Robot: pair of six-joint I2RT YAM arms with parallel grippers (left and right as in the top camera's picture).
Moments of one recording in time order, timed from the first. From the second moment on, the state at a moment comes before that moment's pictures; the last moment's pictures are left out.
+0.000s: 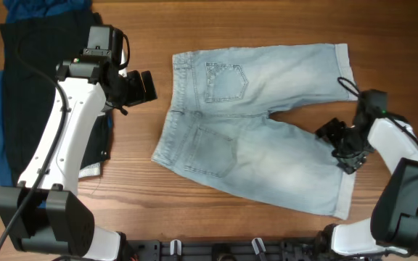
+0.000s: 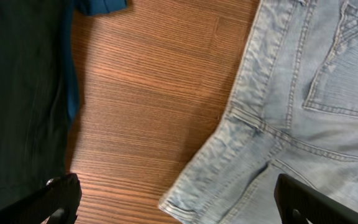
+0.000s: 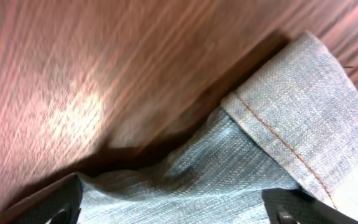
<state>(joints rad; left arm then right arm) -0.11 1.66 1.46 -1.09 0.04 -0.37 -0.29 1.66 0.86 -0.73 -0.10 0.65</state>
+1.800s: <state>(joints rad) -0.30 1.52 0.81 -0.65 0.14 -1.33 -0.27 1.22 1.16 -1.28 -0.20 0.44</state>
